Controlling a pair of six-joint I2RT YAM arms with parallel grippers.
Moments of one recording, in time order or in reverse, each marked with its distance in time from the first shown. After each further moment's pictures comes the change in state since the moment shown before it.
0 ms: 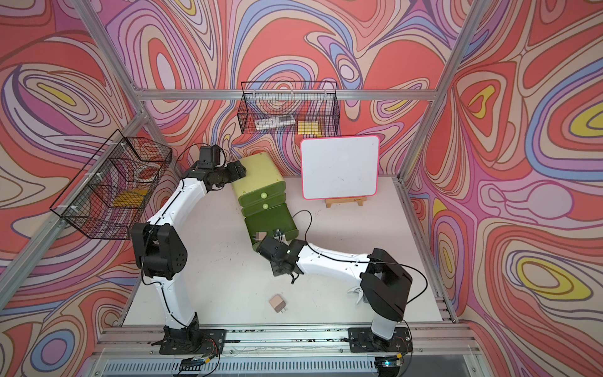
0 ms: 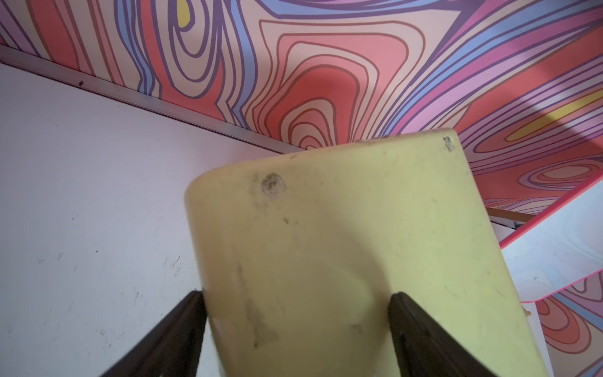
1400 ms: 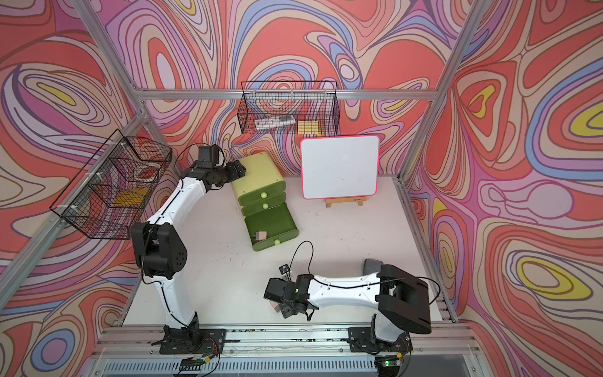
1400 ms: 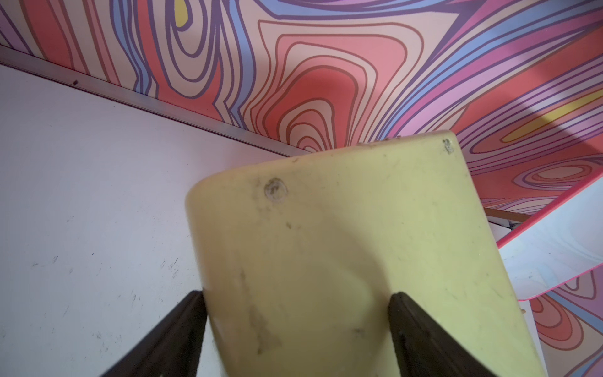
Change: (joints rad) left arm 0.010 0.004 0.004 0.004 0.021 0.000; right arm 0.285 -0.187 -0.418 -0.007 -0.088 0.237
